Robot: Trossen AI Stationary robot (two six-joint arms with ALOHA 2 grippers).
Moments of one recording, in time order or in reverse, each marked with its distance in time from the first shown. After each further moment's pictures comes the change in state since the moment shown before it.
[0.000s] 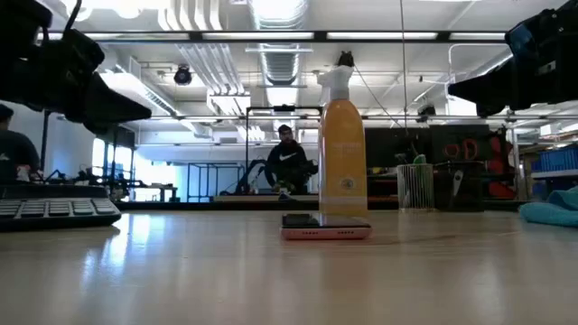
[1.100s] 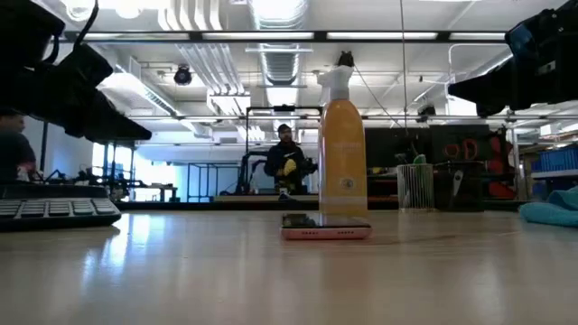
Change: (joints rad) left arm 0.000 0.139 0.000 0.000 0.000 0.000; right arm 0.000 0.000 0.001 0.001 0.001 0.000
